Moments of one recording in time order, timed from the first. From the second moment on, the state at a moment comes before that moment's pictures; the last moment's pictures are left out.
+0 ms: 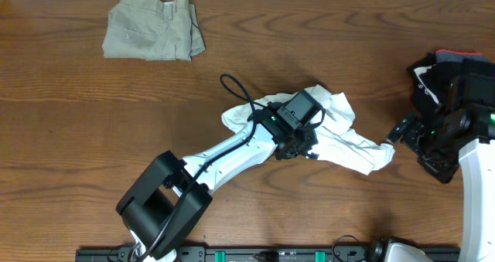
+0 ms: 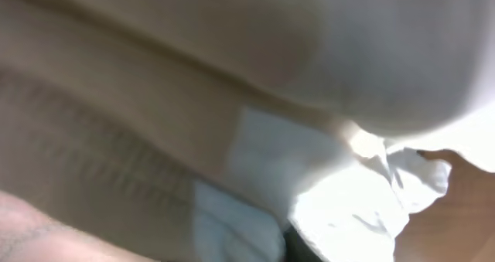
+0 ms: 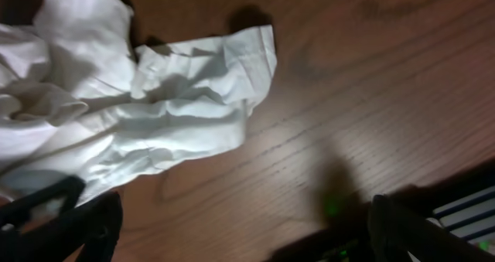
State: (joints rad) left arm -0.84 1.87 1.26 -0.52 0.20 -1.19; right arm -0.25 1.29 1.18 -1.34 -0.09 0.48
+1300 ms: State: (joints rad) left arm -0.06 1.28 1.26 -1.28 0.04 -0.75; right arm -0.04 1.29 0.88 -1.02 -0.37 0.47
